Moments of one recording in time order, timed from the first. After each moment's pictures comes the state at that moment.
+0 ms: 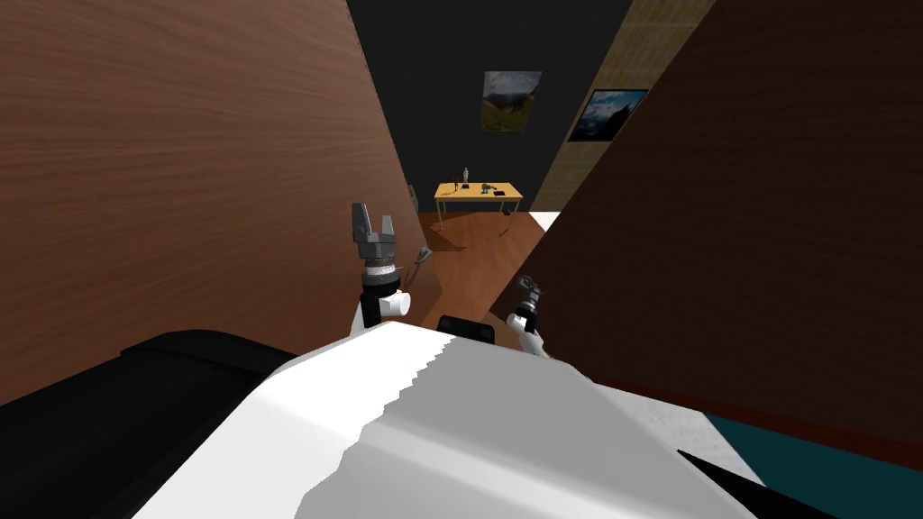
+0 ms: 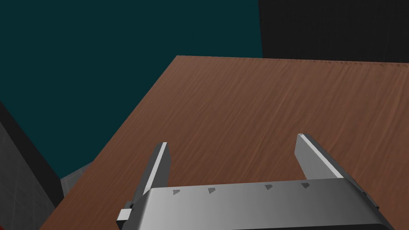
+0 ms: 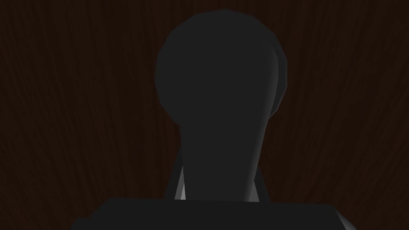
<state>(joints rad) -0.20 -0.05 -0.23 -0.57 -0.35 -0.85 0.26</state>
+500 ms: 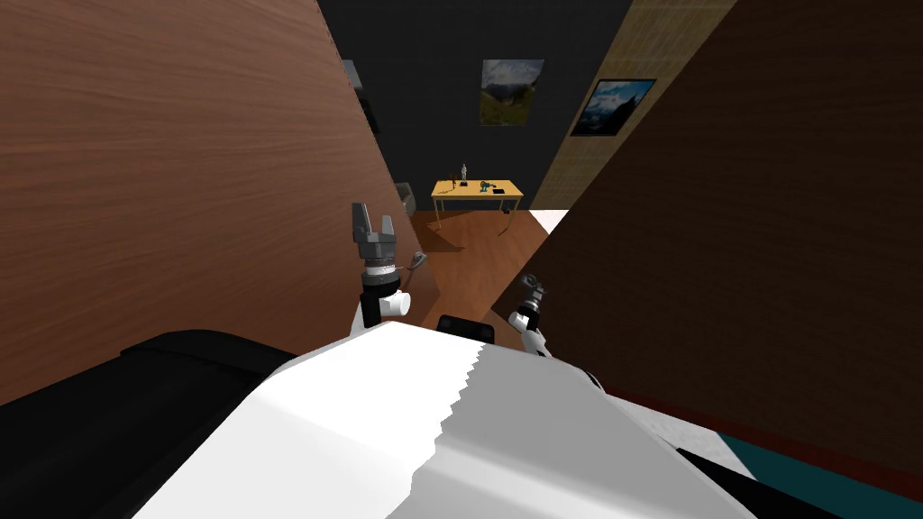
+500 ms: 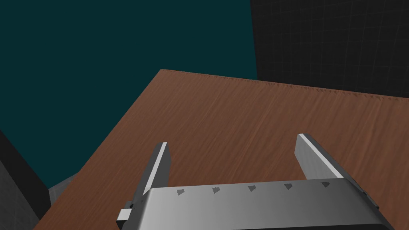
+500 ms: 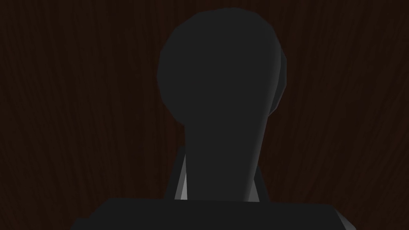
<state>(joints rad) -0.23 -0.07 -0.25 -0.53 -0.37 -0.87 0.27</state>
